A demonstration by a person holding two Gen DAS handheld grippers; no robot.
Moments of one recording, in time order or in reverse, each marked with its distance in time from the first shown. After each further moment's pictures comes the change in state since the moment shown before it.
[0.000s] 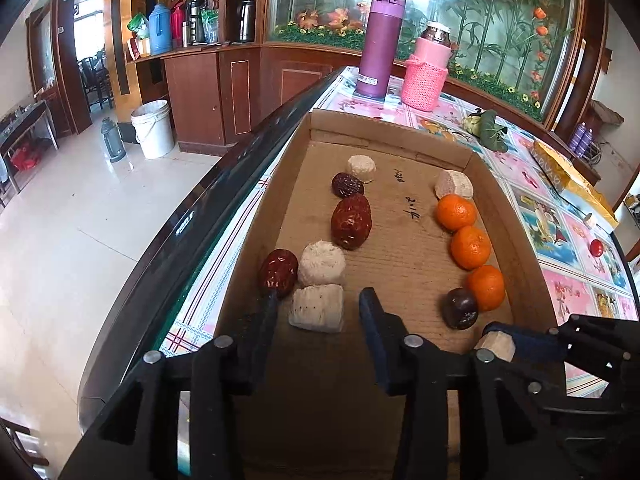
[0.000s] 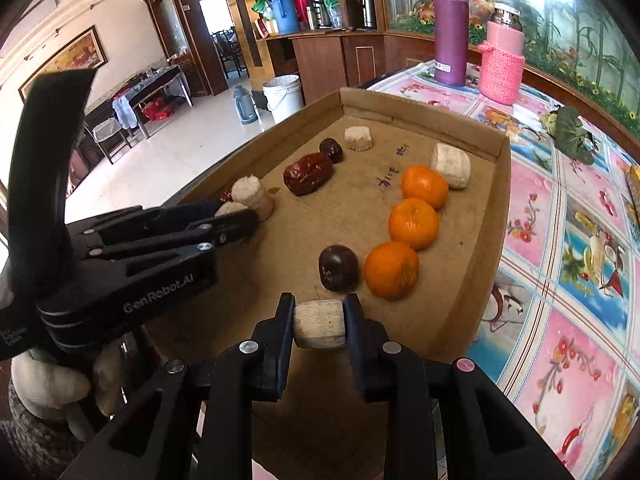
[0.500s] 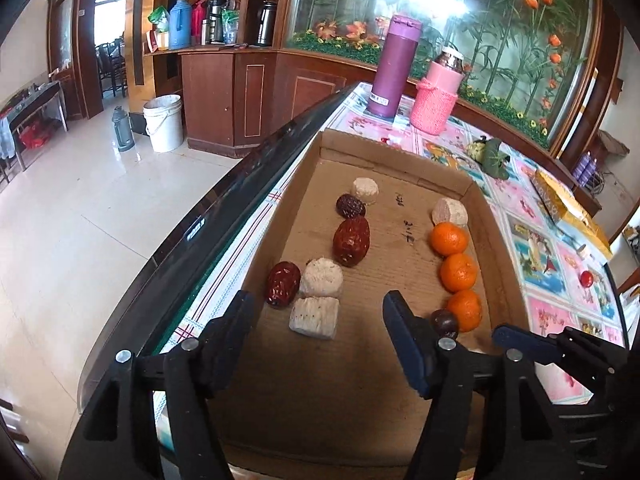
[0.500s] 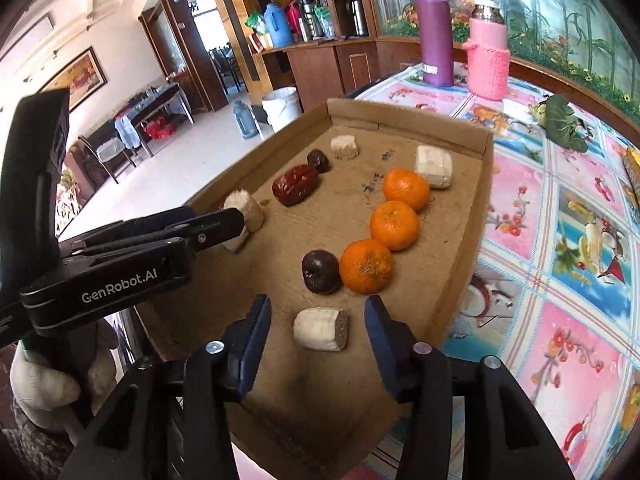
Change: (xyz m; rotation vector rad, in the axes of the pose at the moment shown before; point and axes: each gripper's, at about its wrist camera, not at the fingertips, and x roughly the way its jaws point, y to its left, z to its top) left arm -0.018 0.004 0.007 -0.098 -0.034 -0.004; right arm -0.016 -0.015 -0.003 0.051 -0.060 0.035
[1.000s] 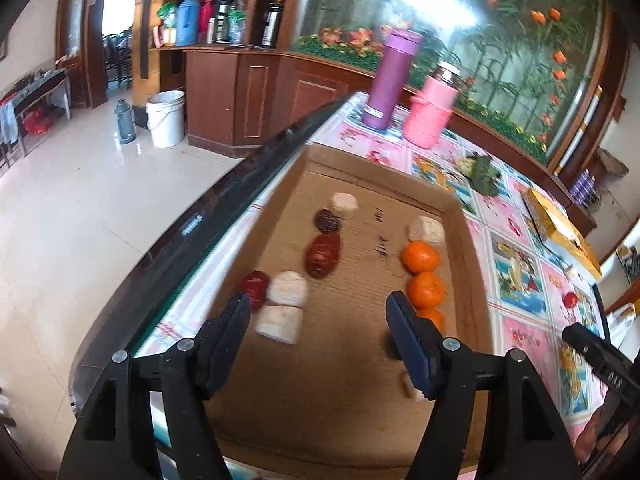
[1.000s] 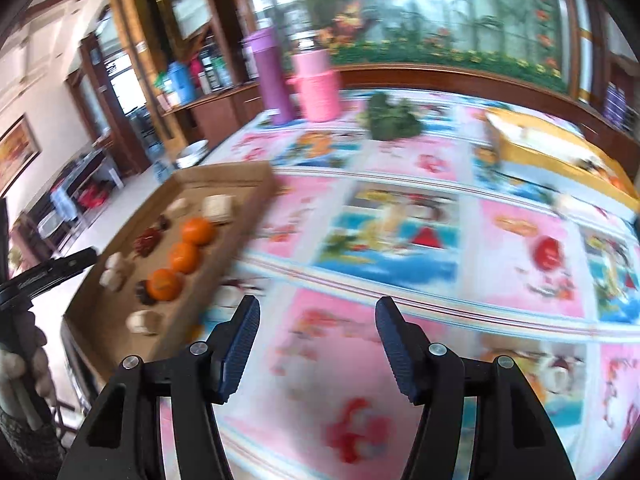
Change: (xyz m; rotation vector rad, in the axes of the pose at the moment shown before) left arm -0.012 -0.027 0.007 -0.025 -0.001 -0.017; right arm -0.100 -0.141 -0.036 0.246 -0.133 -0.247
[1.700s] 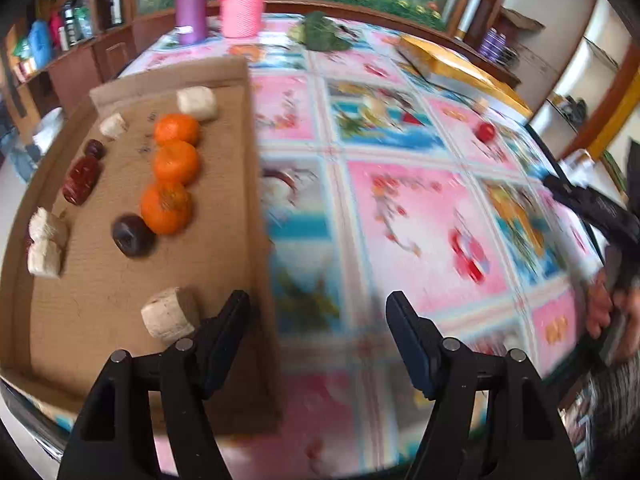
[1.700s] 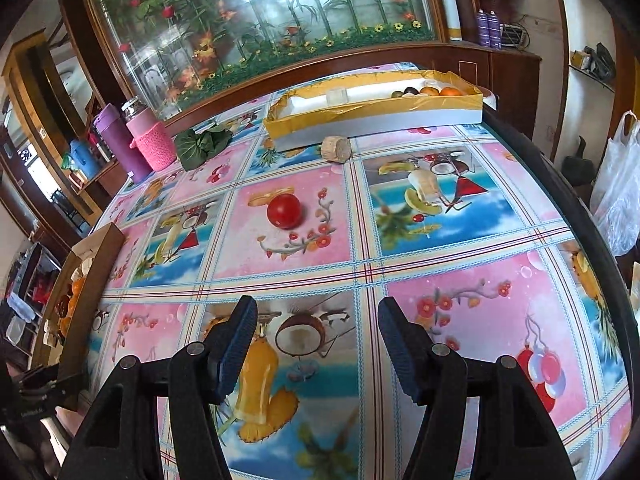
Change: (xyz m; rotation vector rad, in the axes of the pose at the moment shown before) left arm 0.021 -0.139 -0.085 0.389 0.302 -0.232; right arm -0.061 -0.168 -0.042 0.321 -0.050 -0.190
